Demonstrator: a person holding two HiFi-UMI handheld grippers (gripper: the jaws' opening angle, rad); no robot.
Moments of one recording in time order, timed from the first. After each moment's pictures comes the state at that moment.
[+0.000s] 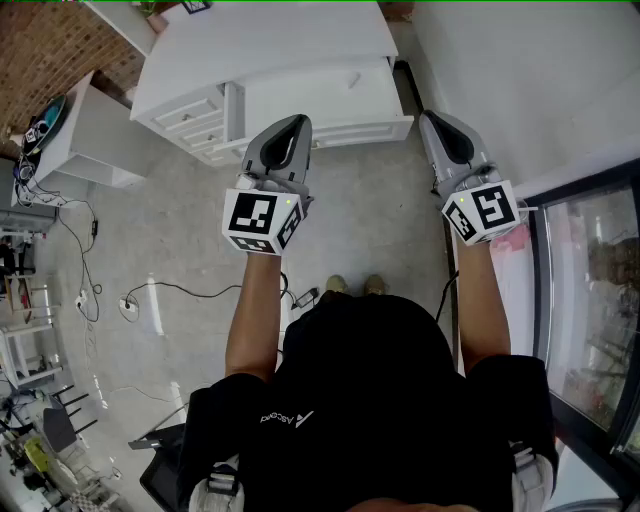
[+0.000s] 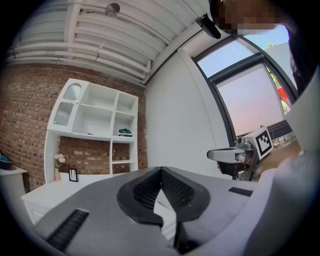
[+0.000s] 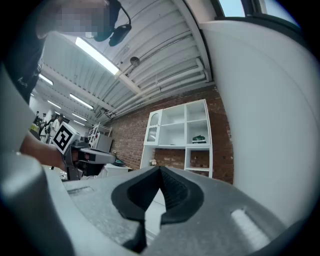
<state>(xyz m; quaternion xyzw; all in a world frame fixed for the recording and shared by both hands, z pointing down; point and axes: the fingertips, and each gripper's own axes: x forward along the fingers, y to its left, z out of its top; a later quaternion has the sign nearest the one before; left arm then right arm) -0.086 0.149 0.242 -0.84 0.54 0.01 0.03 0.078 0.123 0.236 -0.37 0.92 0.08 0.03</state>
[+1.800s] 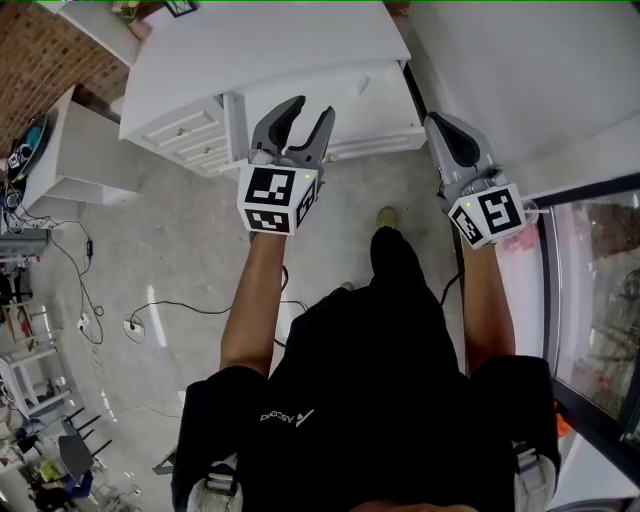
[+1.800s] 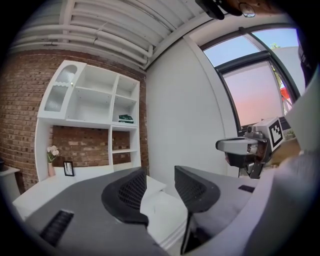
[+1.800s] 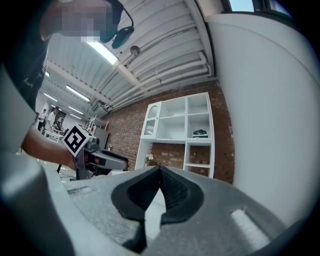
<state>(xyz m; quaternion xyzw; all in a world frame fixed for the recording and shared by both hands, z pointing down) -0.155 0.037 0.287 -0.85 0.52 -0.05 -0.01 -0.001 0.056 0.262 -0.39 0.92 0.08 0.00</state>
